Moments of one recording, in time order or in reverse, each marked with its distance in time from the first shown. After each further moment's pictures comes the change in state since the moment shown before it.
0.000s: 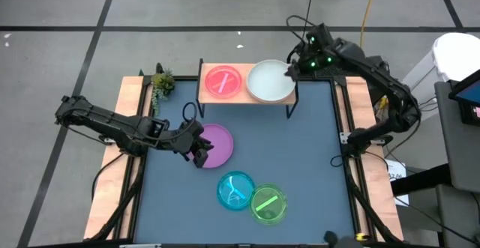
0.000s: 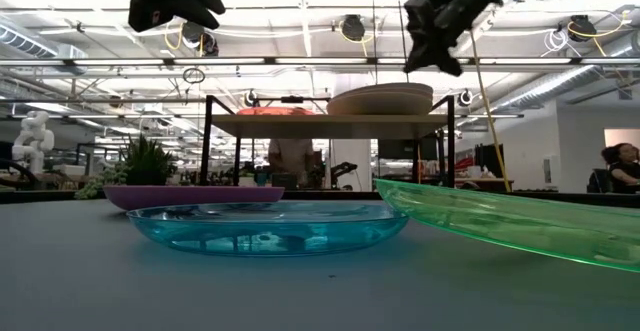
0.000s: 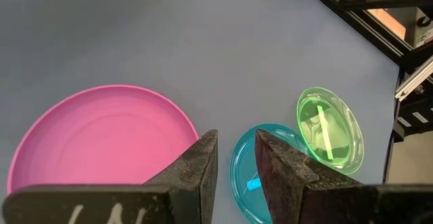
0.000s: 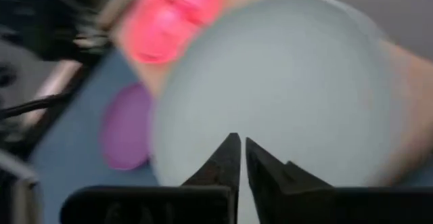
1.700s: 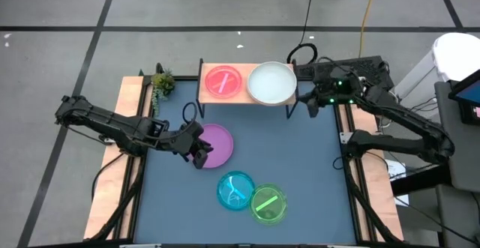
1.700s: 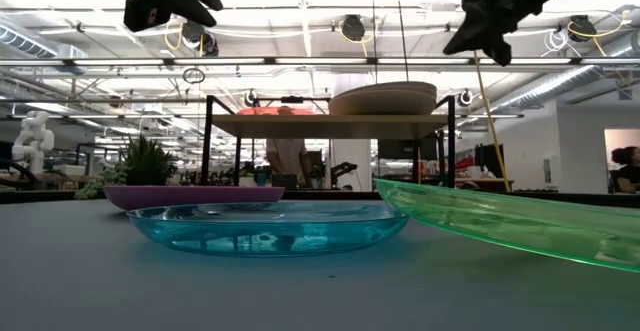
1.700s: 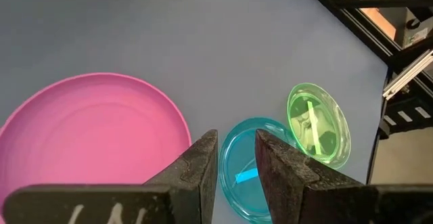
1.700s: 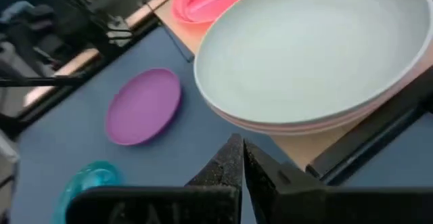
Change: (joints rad) left arm -0.007 0.000 0.000 0.001 0.030 -0.047; right arm 0.249 -0.568 -0.523 0.243 0.232 0.092
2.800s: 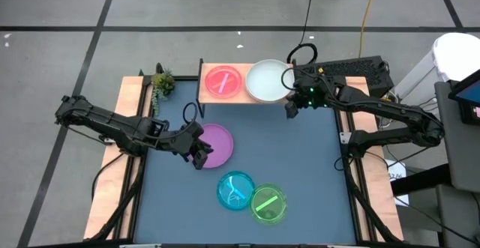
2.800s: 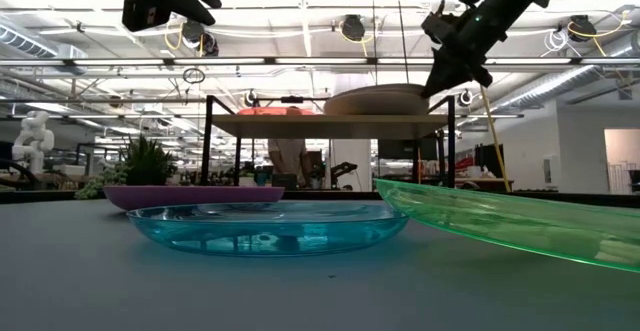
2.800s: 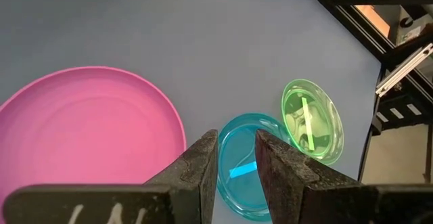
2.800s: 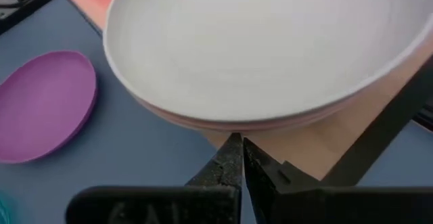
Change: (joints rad) left arm 0.000 0.000 0.000 0.003 0.024 -0.015; right arm 0.135 0.249 0.000 0.089 0.351 0.042
